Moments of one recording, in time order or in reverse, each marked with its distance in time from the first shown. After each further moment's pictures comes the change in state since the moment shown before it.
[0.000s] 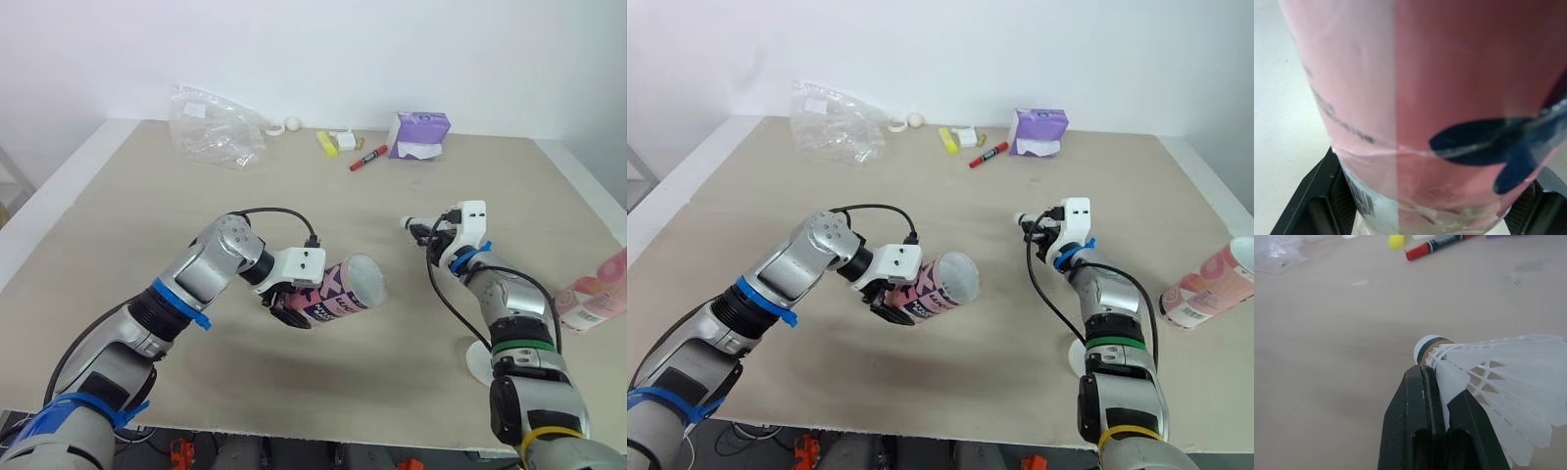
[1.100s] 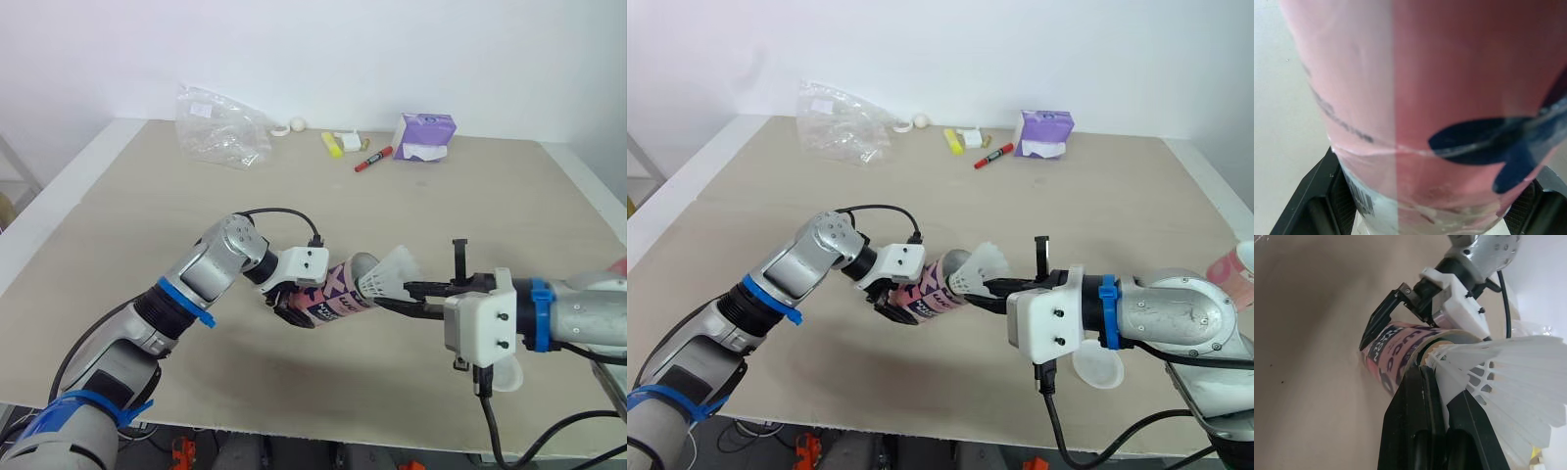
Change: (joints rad) left arm -0.015 -0.016 -0.007 0.044 -0.005 -0.023 0.005; right arm 0.428 -0.529 0.076 -1.214 -0.046 -0.210 0.447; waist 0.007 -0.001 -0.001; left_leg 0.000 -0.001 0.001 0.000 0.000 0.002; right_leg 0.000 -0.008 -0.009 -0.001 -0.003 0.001
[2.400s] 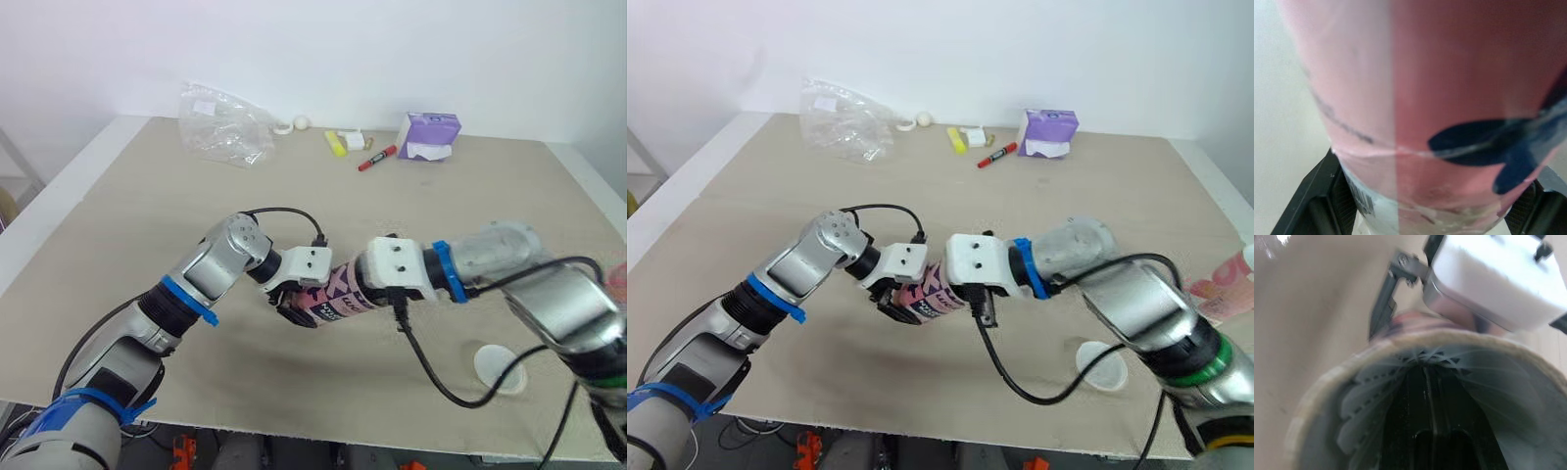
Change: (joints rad) left arm -0.011 -0.018 -0.003 0.031 -0.002 -0.020 -0.002; right arm -0.612 0.110 0.584 0.311 -0.039 0.458 0.101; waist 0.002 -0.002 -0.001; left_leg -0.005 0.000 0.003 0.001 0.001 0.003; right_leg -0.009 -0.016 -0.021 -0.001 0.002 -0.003
